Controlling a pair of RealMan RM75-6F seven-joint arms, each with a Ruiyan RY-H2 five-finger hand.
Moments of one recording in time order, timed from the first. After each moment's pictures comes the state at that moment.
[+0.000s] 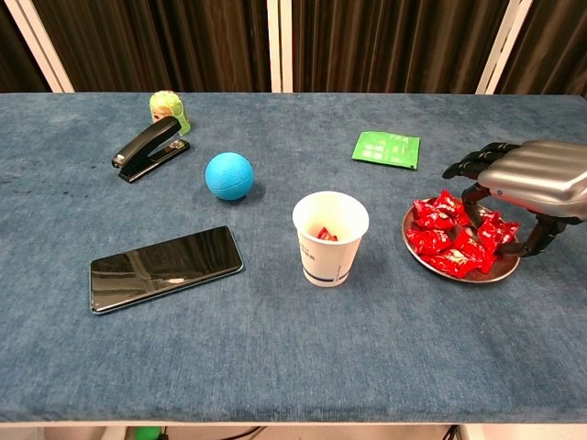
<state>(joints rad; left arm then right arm) -0.07 -1.17 -0.02 -1.47 1.55 1.52 -0.29 0.66 -1.38 -0.03 -1.57 -1.15 0.93 -0.67</state>
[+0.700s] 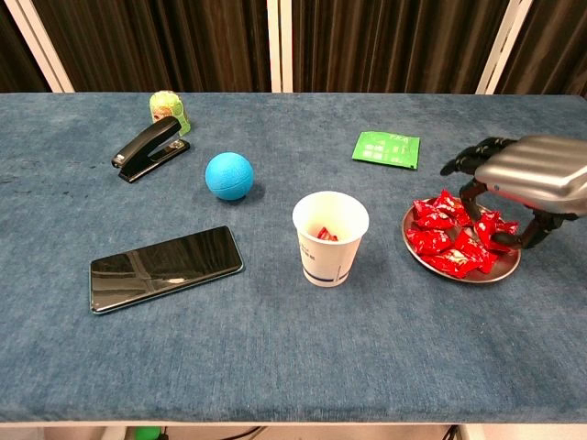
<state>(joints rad) -0.07 -1.17 -0.02 -1.47 1.55 1.52 -0.29 0.65 -1.38 -0.02 -1.58 -1.19 0.95 -0.65</state>
